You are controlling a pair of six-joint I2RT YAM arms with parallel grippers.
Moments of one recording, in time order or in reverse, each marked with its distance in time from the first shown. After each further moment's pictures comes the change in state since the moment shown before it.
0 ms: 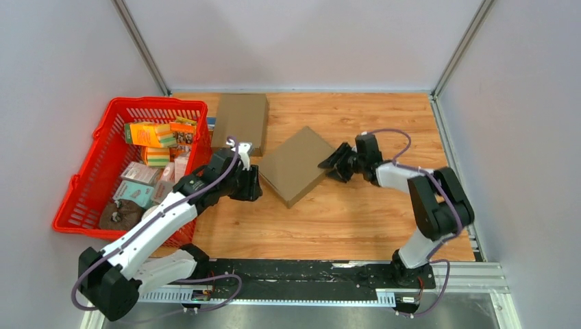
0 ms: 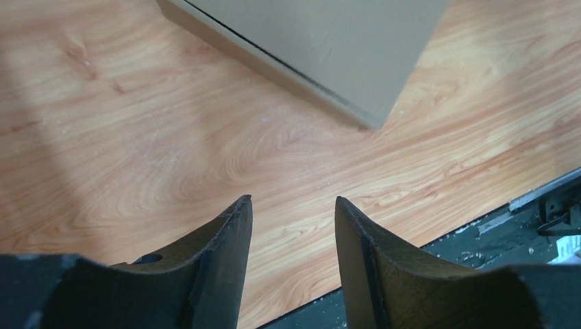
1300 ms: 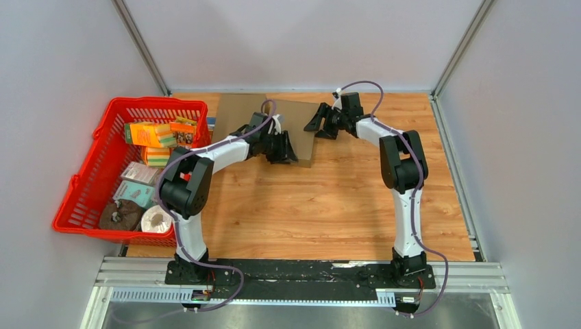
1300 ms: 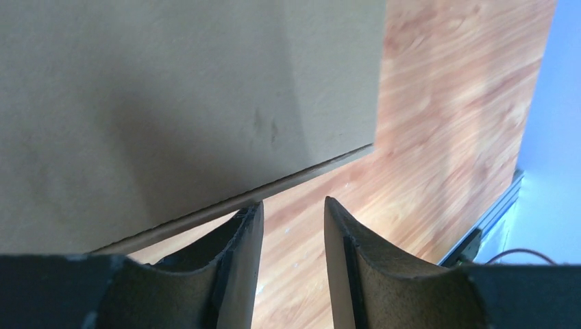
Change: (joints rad) left arm 0.127 0.829 0.391 0.434 0.366 -0.180; right arm -0.092 0.657 0.919 -0.216 -0.158 -0.444
